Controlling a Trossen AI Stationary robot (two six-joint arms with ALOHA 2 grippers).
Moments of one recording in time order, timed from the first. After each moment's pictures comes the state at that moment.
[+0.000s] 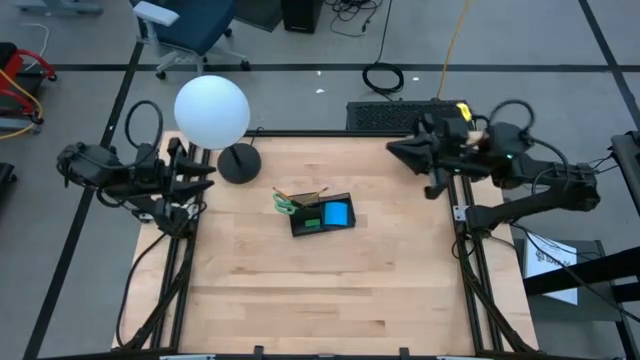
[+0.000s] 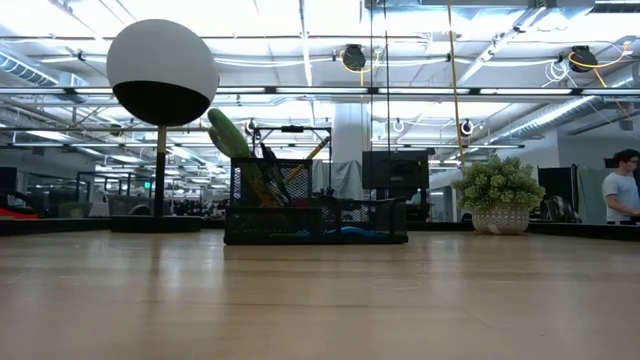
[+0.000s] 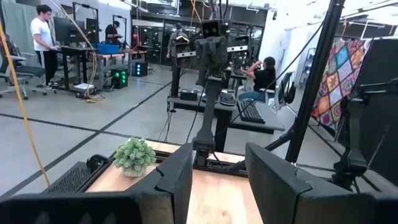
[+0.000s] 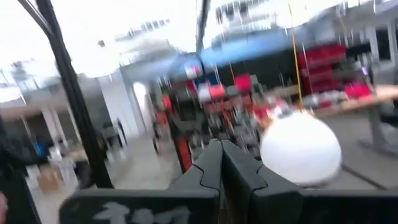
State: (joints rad) left arm -0.48 0.64 1.13 -0.45 -0.55 -0.13; right arm -0.01 1.00 1.24 -0.03 0.06 0.25
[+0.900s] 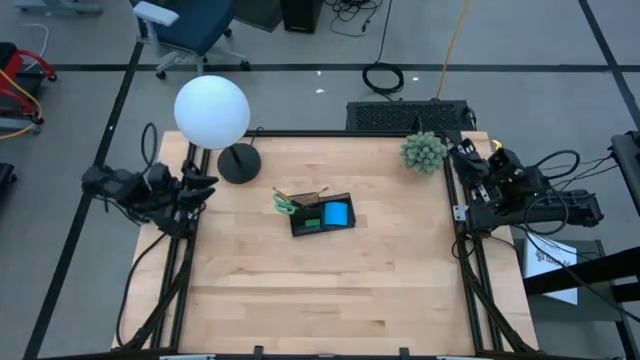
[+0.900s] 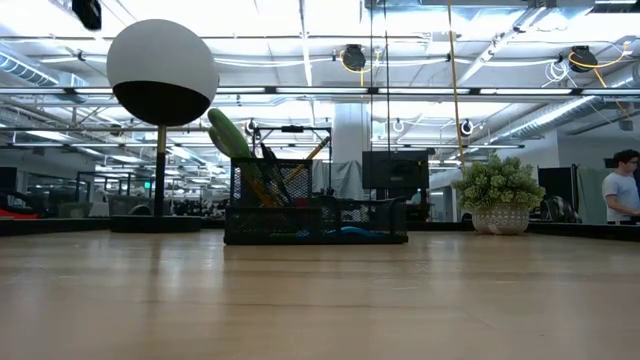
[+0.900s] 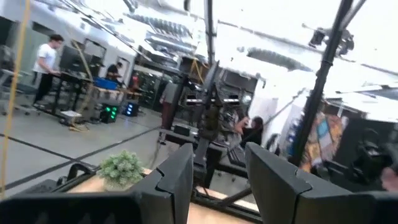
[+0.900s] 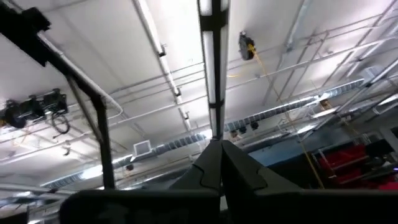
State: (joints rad) left arm -0.45 0.15 0.47 0.03 -0.53 -0.14; right arm -0.01 0.42 0.40 0.80 0.14 0.30
